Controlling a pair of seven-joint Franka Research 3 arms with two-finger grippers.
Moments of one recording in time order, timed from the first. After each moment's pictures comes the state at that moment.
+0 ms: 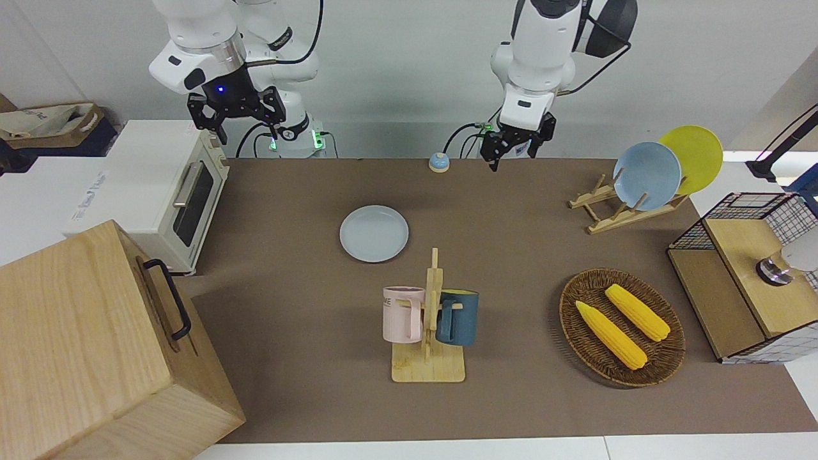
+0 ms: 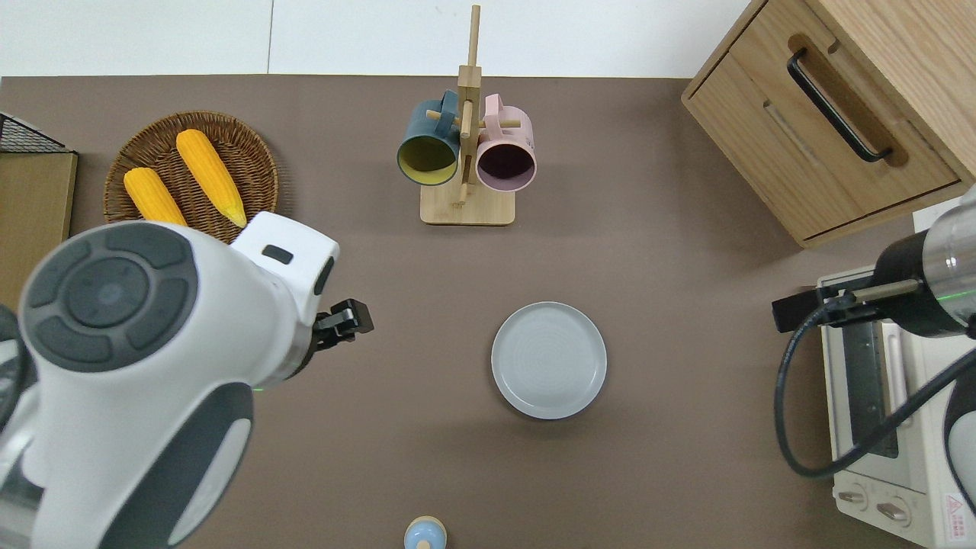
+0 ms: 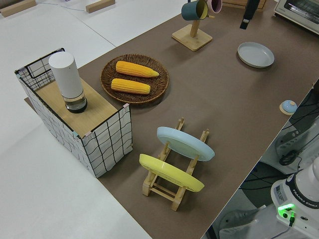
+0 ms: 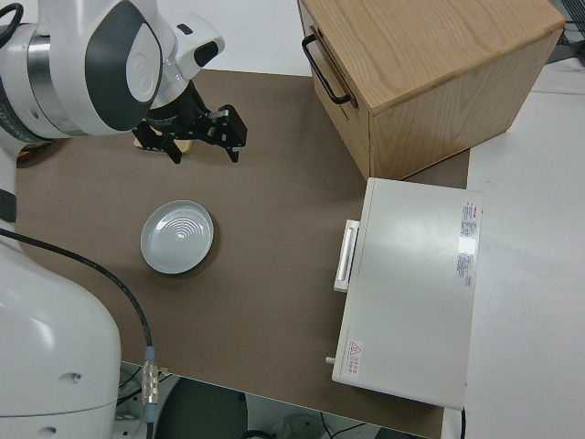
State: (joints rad) left arm -0.46 -0.07 0.09 -1.74 0.05 1.61 -0.68; right arm 0.02 -0.01 0.12 -1.48 0.00 1.39 0.02
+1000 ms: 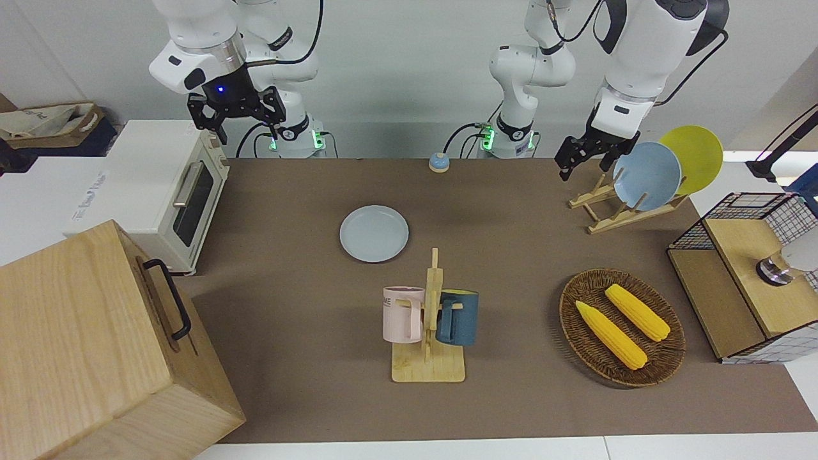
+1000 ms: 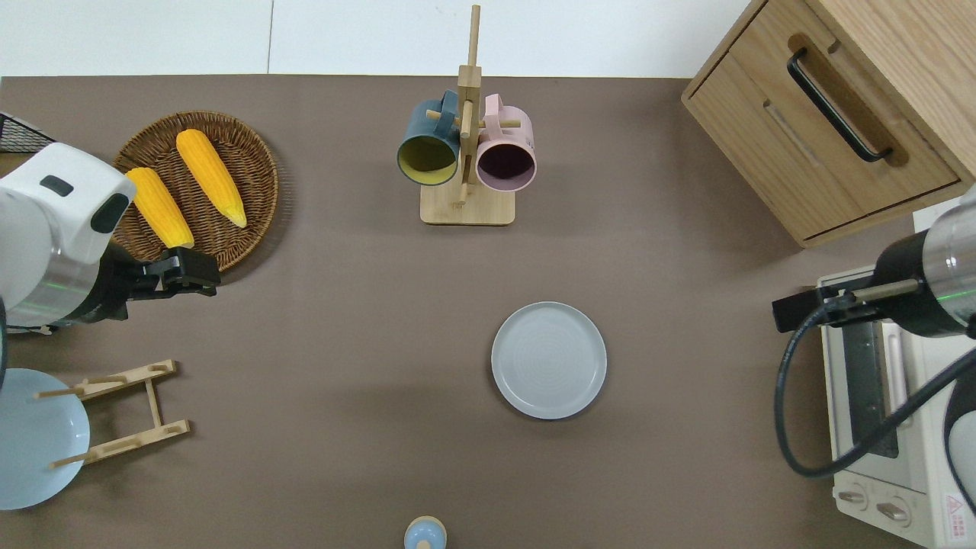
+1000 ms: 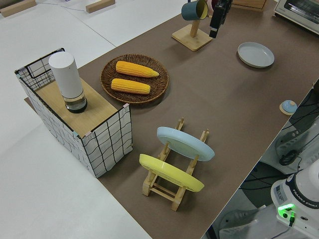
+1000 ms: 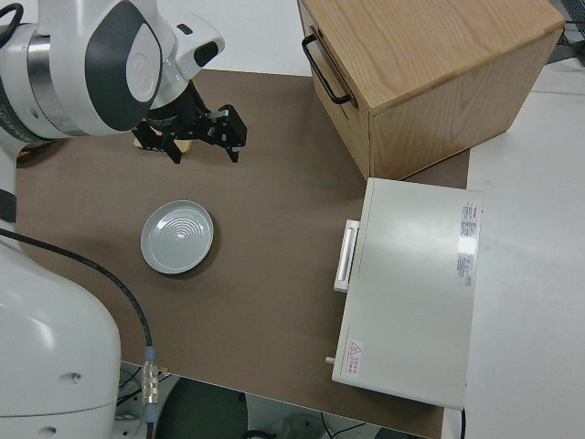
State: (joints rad) left arm -0.22 -0.03 0.09 -1.65 0.01 1.62 -0.32; right arm 0.02 -0.01 0.12 -1.48 0.00 1.39 0.02
